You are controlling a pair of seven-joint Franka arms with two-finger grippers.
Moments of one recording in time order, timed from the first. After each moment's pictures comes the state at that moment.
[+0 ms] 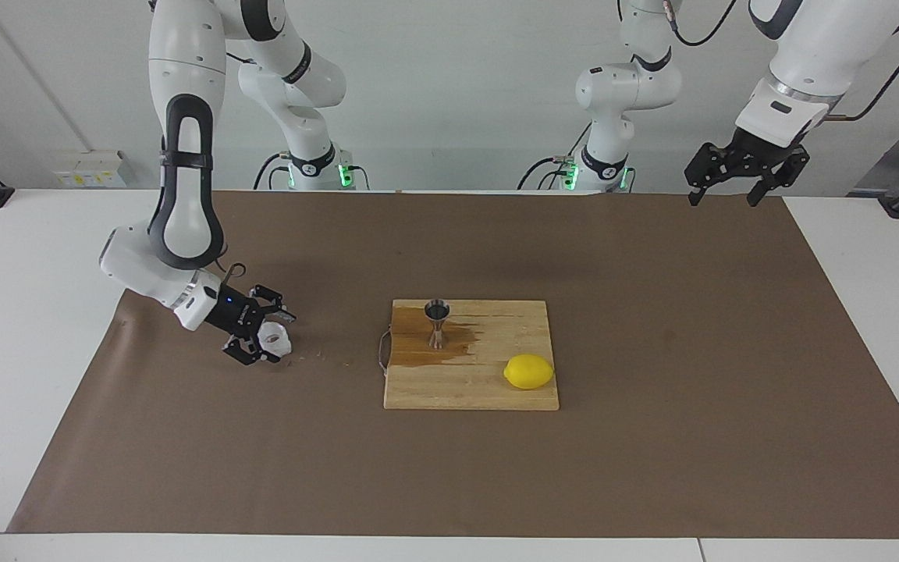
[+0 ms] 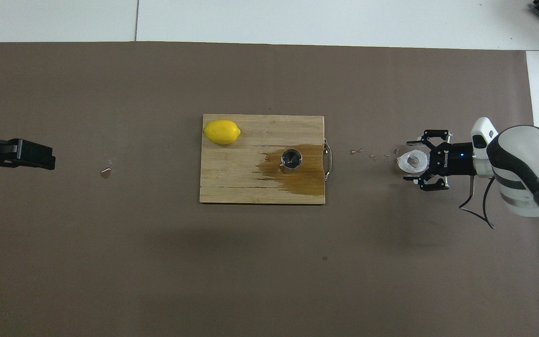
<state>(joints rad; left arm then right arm) 0.03 -0.07 -0.13 -1.60 -0.02 1.53 -0.03 -0.12 0.29 -0.06 -2.04 0.84 2.10 -2.08</state>
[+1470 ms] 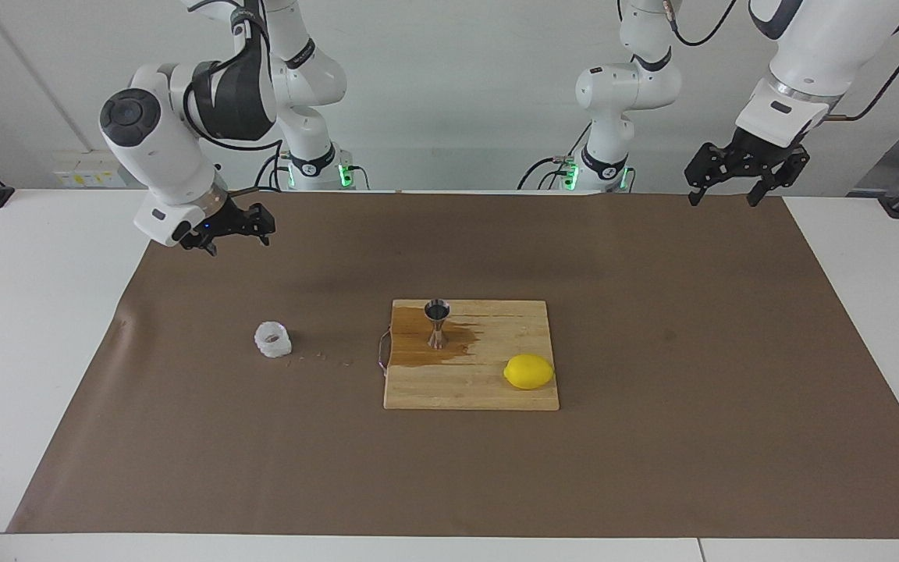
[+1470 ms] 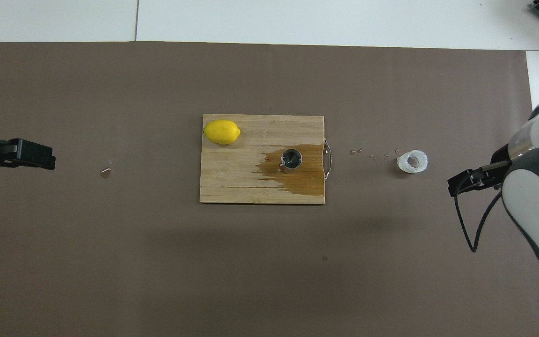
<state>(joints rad) 0.03 -0.07 -0.13 -1.60 -0.02 1.53 -0.03 0.03 -0.02 -0.05 -1.83 -0.01 1.63 -0.09</state>
